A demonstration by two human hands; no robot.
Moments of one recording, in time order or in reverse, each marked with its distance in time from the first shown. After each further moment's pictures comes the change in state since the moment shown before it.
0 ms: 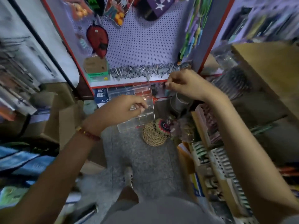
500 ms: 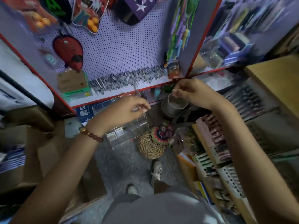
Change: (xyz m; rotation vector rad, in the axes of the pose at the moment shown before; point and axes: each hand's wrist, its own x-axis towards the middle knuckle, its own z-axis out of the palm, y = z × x) left_hand 0.168 -0.114 -0.090 -0.036 -0.135 0.128; right_hand 0.146 0.071 -0.014 0.087 0.088 0.261
